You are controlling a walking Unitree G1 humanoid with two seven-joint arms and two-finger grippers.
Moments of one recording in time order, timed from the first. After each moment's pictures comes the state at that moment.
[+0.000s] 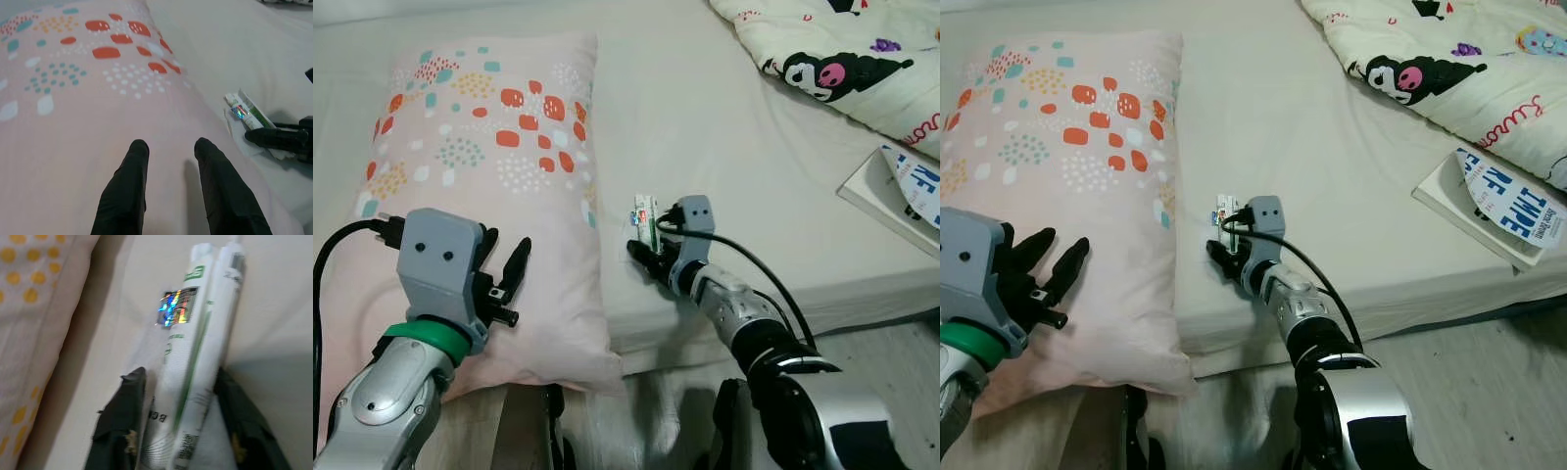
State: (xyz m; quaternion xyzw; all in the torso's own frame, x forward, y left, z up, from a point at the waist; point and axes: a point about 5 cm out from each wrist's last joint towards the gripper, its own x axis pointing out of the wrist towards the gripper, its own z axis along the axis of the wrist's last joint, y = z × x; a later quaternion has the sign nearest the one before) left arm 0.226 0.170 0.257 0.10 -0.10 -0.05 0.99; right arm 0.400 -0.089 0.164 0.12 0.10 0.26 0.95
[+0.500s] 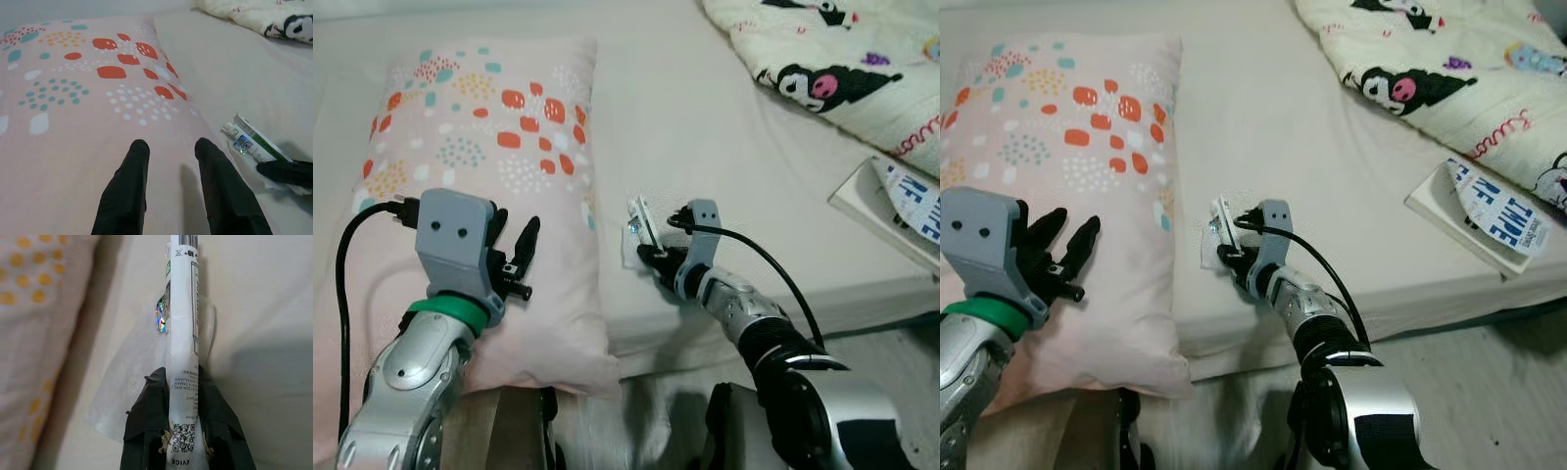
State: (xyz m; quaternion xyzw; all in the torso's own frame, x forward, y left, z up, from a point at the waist) left arm 0.254 0.162 0.255 0.06 -0.12 -0.05 0.99; right arm 0.399 -0.097 0.164 0.15 0.10 0.29 0.94
